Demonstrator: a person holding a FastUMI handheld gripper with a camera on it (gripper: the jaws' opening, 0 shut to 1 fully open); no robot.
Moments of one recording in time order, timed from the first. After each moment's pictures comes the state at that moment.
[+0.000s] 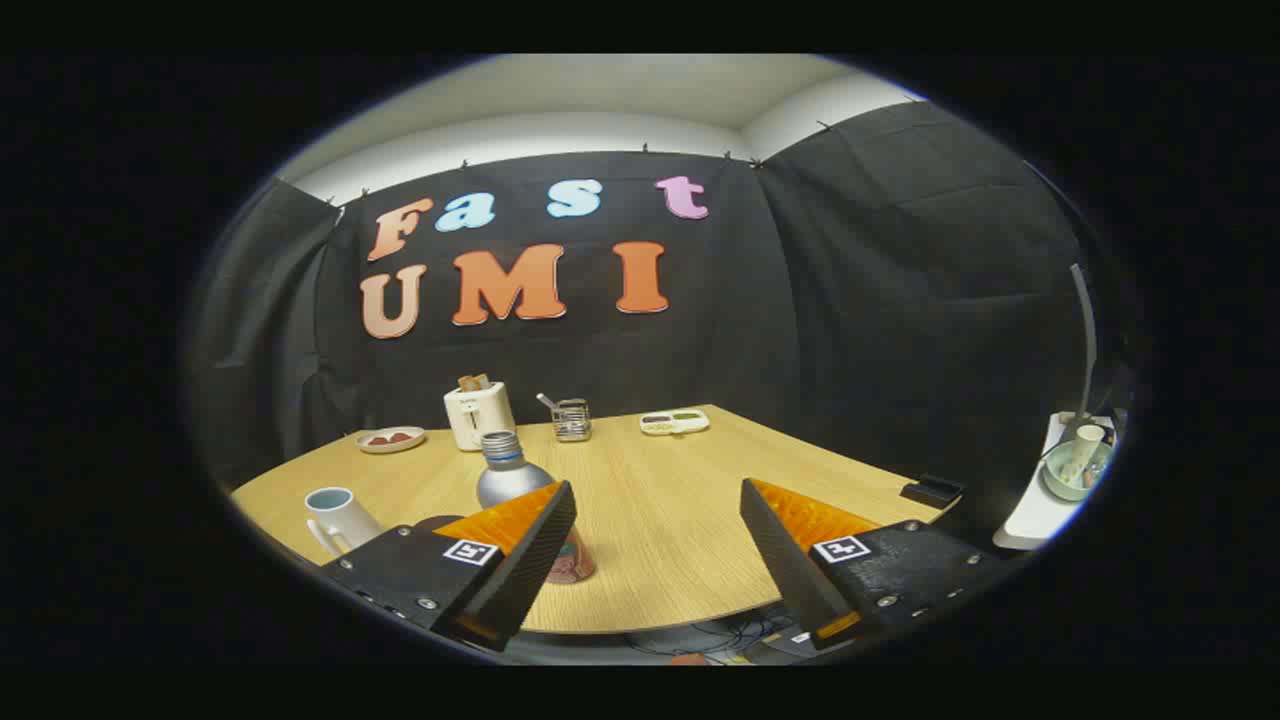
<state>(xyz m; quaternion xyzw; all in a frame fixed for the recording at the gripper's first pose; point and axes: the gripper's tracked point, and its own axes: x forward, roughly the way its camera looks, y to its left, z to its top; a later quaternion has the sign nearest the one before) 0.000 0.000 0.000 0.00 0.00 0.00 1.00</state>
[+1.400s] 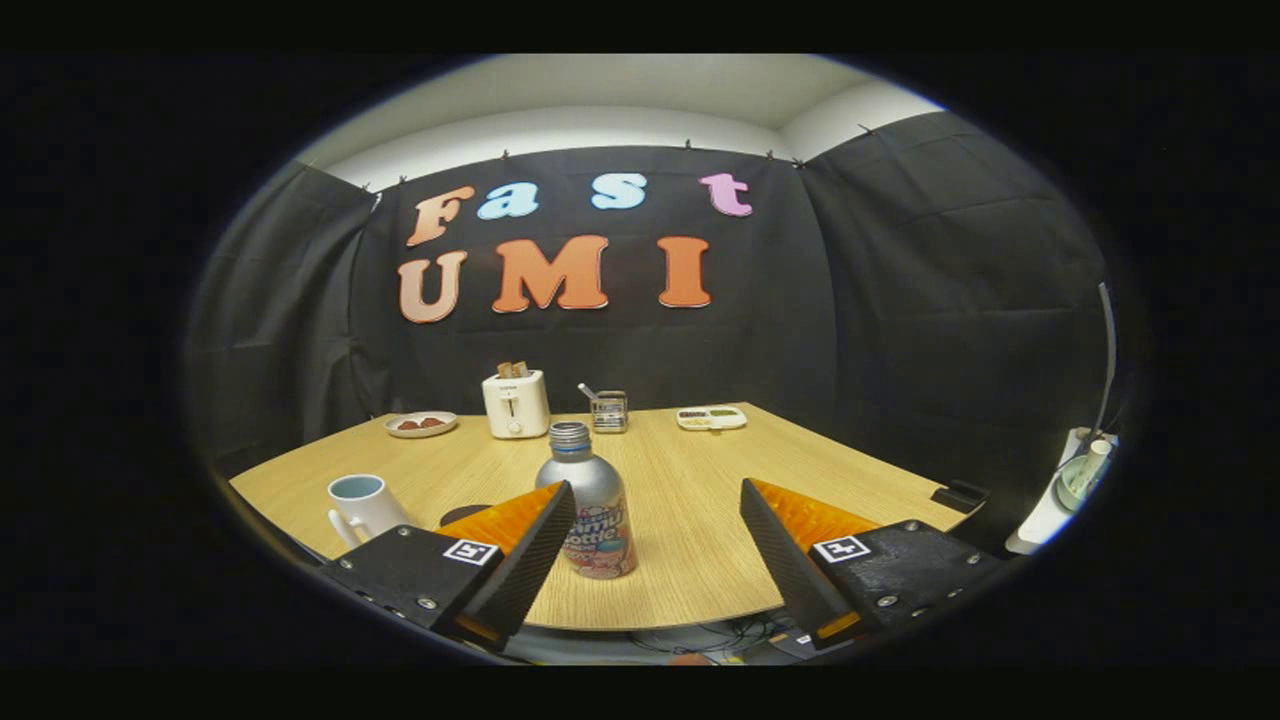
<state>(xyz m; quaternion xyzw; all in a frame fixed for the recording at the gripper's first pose) -0.005 0.038 0.000 -0.03 0.01 0.04 1.00</state>
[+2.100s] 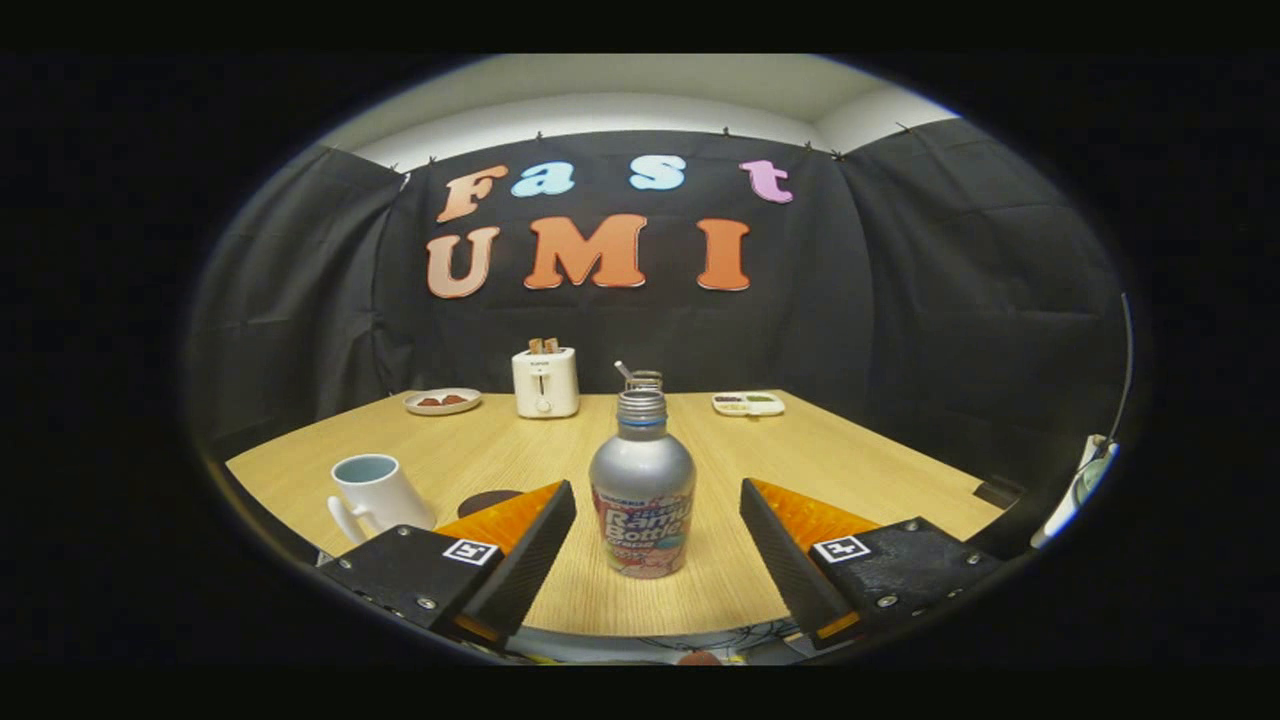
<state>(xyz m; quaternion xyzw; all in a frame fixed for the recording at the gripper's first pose) 0.016 0.080 -0.038 -0.05 0.04 0.08 0.99</state>
